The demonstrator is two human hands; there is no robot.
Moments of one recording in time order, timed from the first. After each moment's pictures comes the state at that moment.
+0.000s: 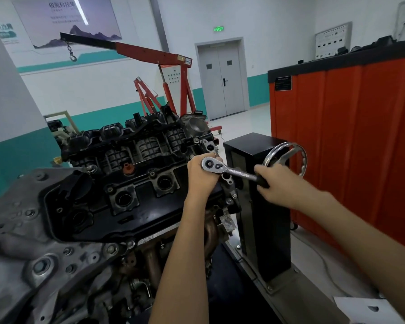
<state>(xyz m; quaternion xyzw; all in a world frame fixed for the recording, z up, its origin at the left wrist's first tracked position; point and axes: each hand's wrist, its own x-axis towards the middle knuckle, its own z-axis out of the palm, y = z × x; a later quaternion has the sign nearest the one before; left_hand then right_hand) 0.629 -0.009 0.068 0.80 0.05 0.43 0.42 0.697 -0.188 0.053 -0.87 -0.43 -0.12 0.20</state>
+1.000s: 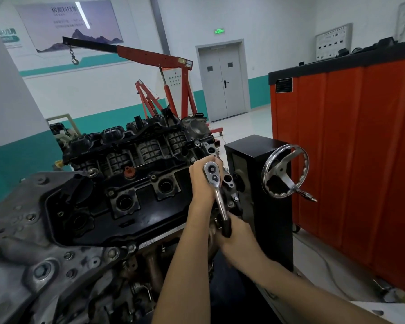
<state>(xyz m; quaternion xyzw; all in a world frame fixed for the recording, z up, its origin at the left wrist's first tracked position) 0.634 -0.015 0.063 0.77 0.05 0.47 0.44 0.594 -0.125 -0.022 -0.72 -0.33 0.09 0.60</state>
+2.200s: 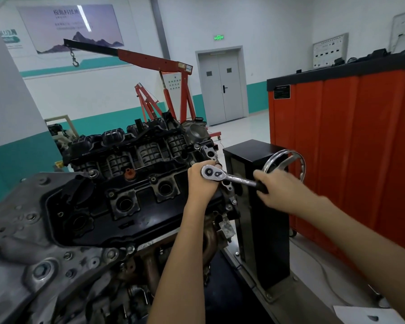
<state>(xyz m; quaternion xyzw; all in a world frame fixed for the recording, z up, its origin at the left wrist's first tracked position) 0.630 -0.006 0.066 0.80 0.05 0.43 0.42 0.693 -0.189 0.059 -0.87 -0.44 -0.17 0.15</state>
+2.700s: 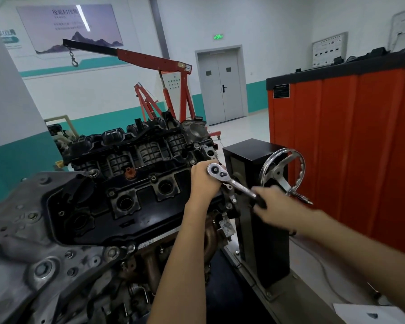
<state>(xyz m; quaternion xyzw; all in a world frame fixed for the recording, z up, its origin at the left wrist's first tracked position) 0.635 -0.004 0.064 0.84 0.04 0.41 0.36 0.673 -0.188 0.034 -0.85 -0.43 0.01 0.31</state>
